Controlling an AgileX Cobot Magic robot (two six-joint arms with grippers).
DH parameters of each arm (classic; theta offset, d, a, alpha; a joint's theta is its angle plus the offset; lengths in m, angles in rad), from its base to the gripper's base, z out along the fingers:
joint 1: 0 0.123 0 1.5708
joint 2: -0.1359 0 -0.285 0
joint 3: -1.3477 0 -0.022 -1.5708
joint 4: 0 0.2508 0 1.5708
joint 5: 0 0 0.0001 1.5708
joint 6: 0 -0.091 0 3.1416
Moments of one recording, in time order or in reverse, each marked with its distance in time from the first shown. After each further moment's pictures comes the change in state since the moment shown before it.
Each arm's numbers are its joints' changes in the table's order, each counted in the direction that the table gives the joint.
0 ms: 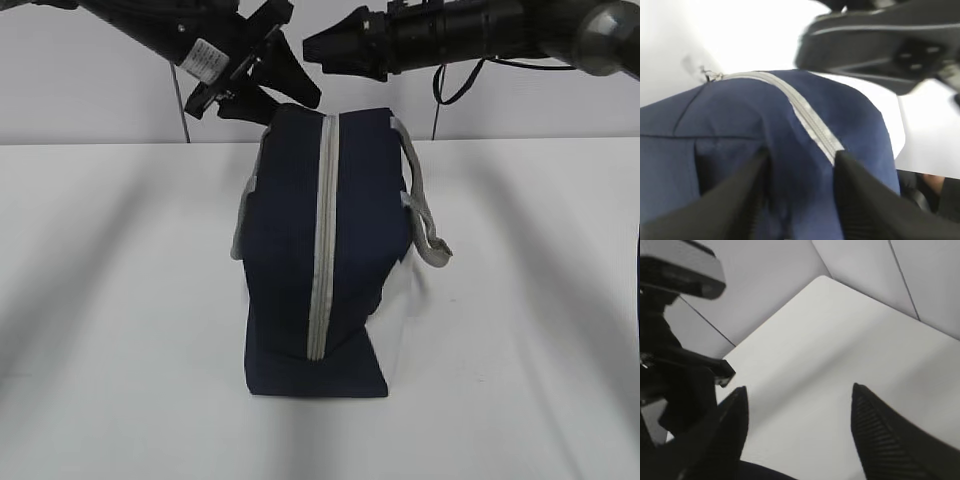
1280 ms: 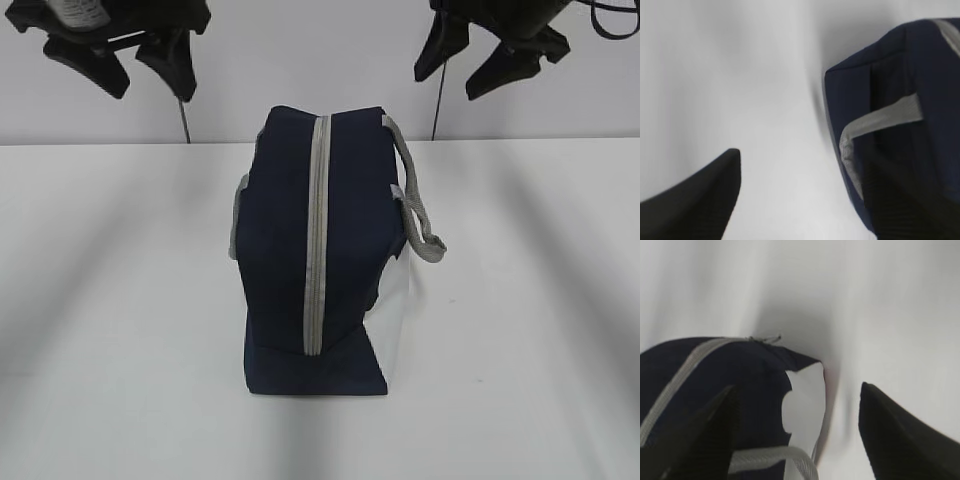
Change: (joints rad) left arm -0.098 0.347 -0.163 0.850 -0.037 0.341; right arm -0.004 0.391 -0.214 -0.925 -0.042 -1.007
